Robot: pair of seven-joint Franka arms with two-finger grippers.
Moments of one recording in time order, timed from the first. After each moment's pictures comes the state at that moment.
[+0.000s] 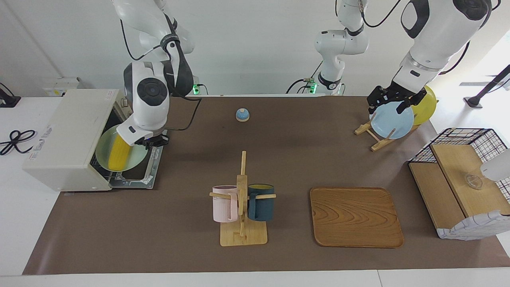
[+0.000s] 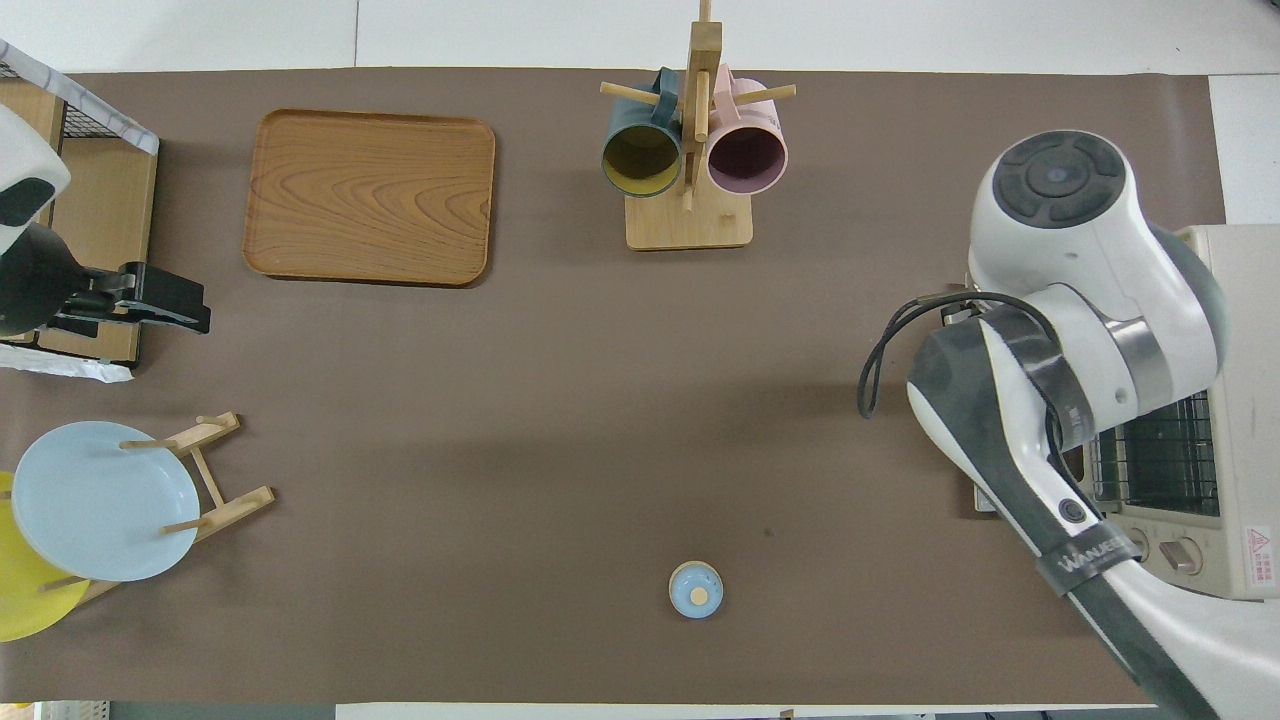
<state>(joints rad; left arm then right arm) -0.13 -0.01 0.01 -1.62 -0.03 1.55 -0.06 -0.20 0.17 0.33 -1.87 -0.39 1.76 0.24</state>
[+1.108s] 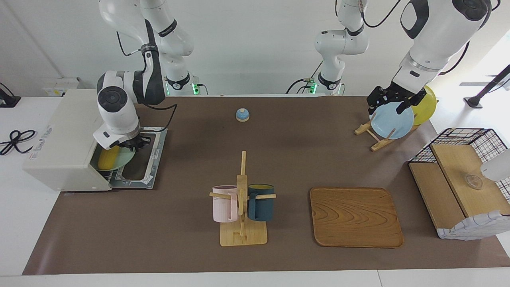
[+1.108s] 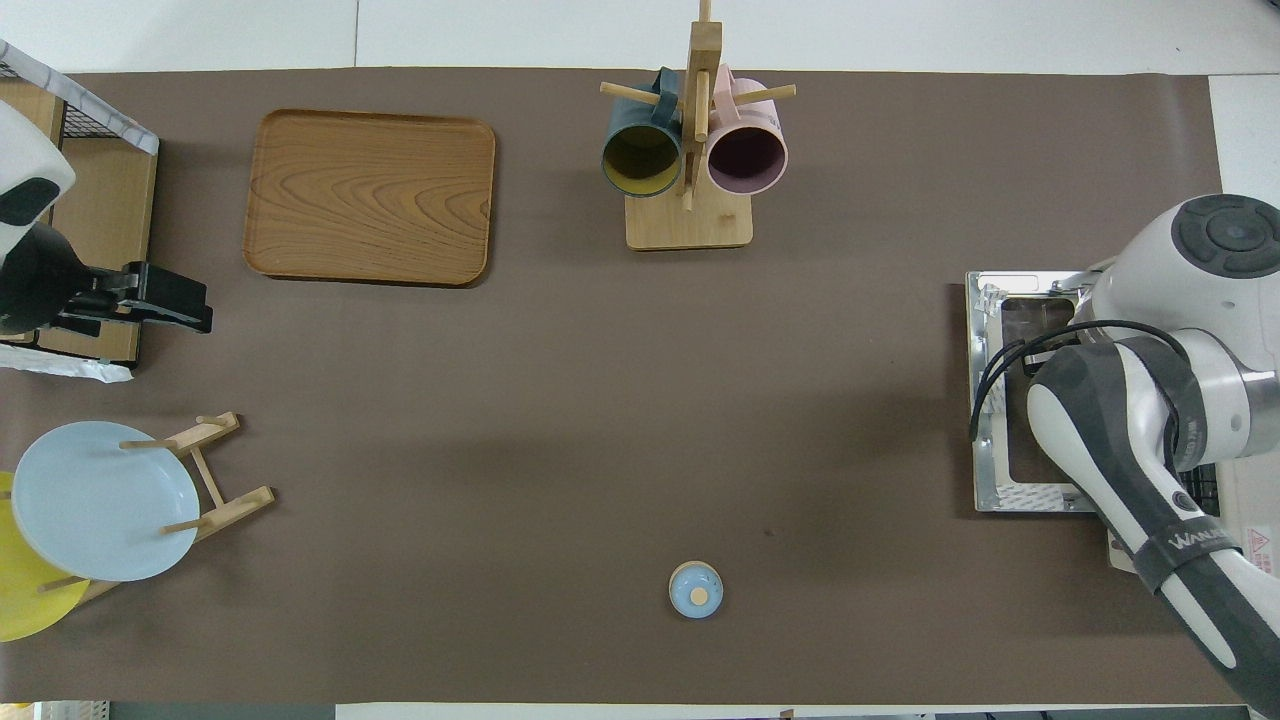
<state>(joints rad) -0.12 -0.01 0.00 -1.62 -0.03 1.56 -0.06 -0.36 0.11 0.34 -2.07 -0.30 1.97 0.10</state>
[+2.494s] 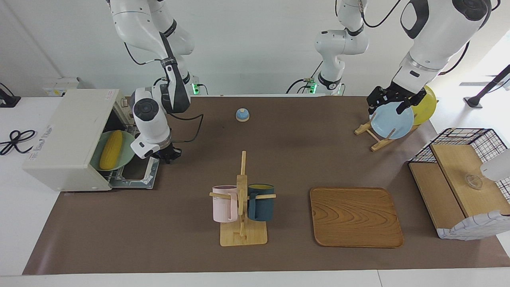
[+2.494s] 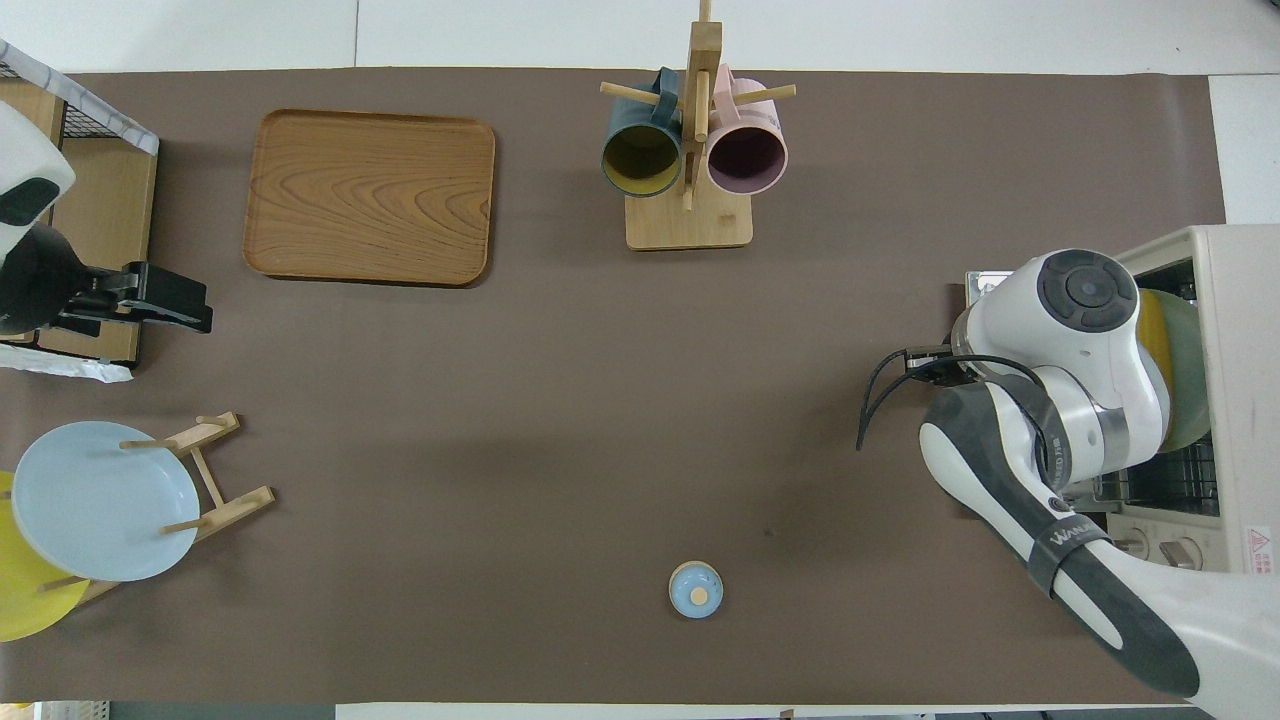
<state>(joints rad) -0.12 -0.01 0.00 -1.62 -0.03 1.56 -0.06 -0.25 0.20 0.35 -2.18 -0.21 2.26 0.26</state>
